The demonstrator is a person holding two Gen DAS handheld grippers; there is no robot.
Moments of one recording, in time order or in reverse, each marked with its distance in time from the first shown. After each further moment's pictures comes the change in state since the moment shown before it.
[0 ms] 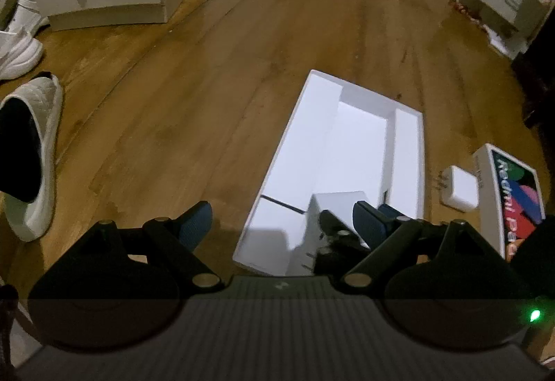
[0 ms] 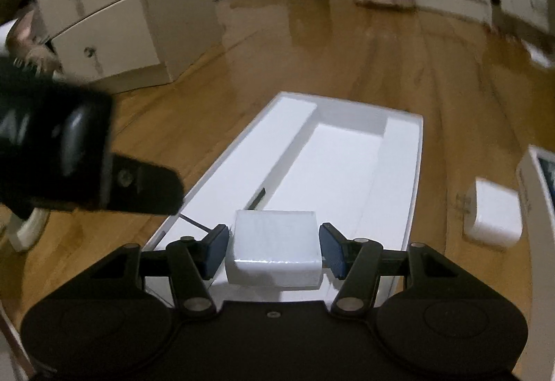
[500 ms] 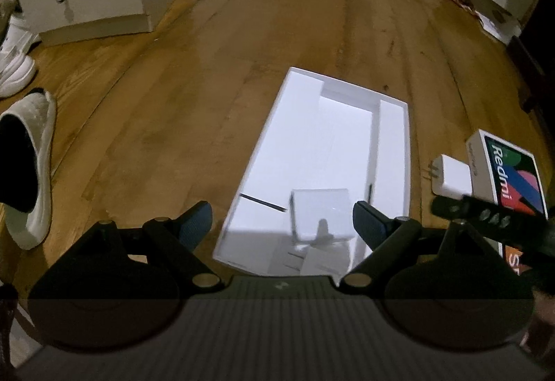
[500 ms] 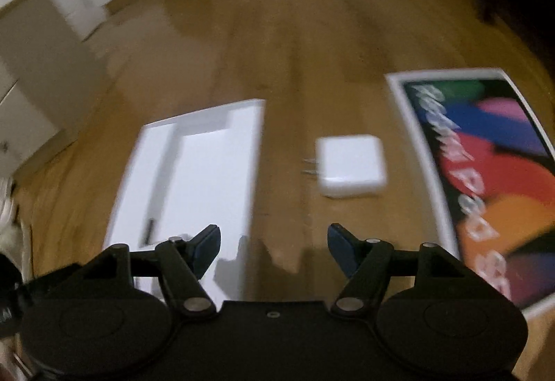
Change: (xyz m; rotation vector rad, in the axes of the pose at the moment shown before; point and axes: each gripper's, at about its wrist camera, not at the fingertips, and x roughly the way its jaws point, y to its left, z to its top) left arm -0.003 -0.030 -0.003 0.071 0.003 0.004; right arm -0.050 -0.103 0.021 0.426 0.126 -0.183
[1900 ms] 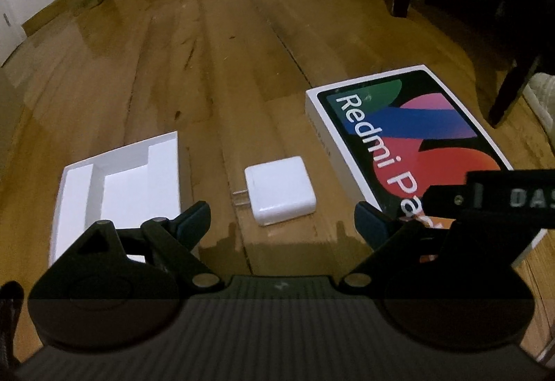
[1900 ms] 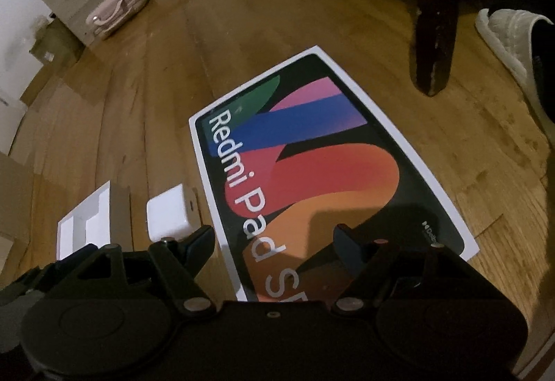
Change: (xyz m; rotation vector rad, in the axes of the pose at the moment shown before) left arm 0.058 -0.206 -0.007 0.516 -0.048 -0.177; right arm -0.039 -0.144 0.011 0.352 -0.054 -0.116
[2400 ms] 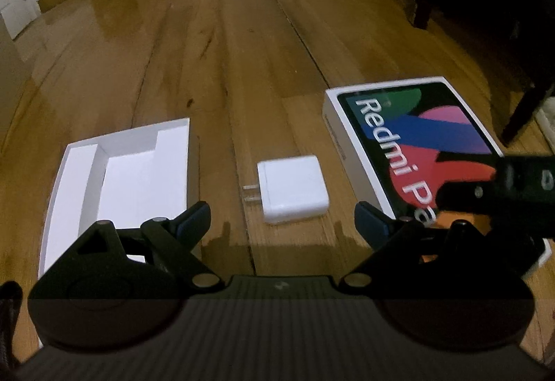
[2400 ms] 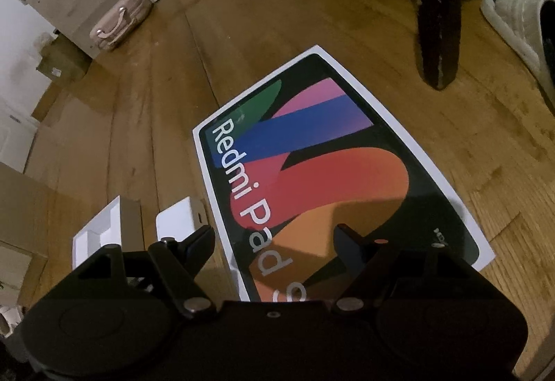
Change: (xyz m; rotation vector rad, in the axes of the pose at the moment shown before) left arm 0.009 0.011 -0.004 -0.085 -0.011 0.015; right arm 0.010 -0.010 0.008 0.044 0.007 0.068
